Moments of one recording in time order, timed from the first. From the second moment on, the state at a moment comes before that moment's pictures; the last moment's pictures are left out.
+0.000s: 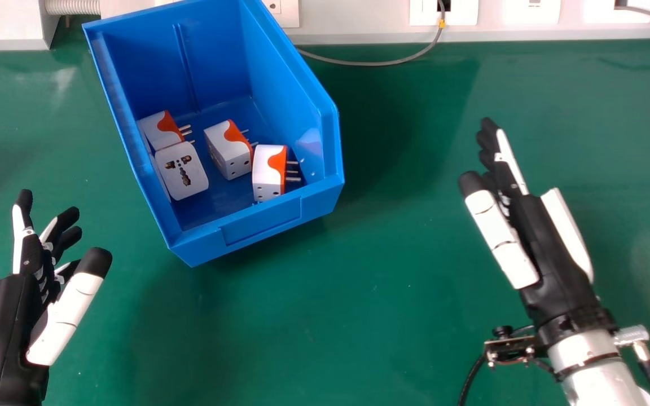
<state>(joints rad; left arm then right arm) 0.33 0.27 0.32 0.15 -0.04 -0.47 -0.15 0.15 -0.17 0.03 -0.04 -0.12 -0.24 0.07</state>
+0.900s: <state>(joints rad) 0.31 0.30 0.31 0.21 -0.04 -0.48 -0.20 0.20 -0.17 0.01 -0.14 -0.09 -0.16 0.11</state>
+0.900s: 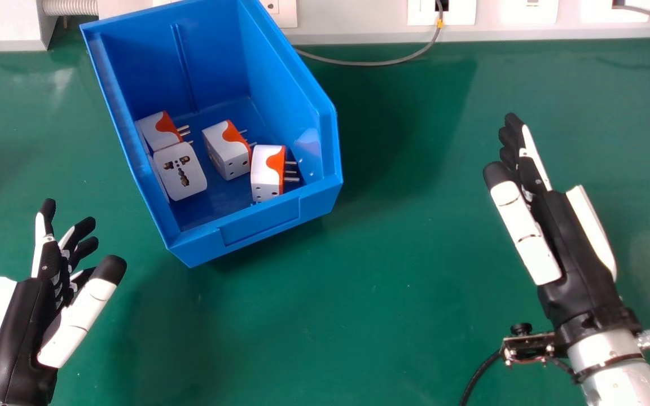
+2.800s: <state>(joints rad) 0.39 0.29 0.30 0.16 -0.04 -0.48 -0.17 0.28 -0.18 -0.03 -0.20 -0.07 -0.16 0.15</state>
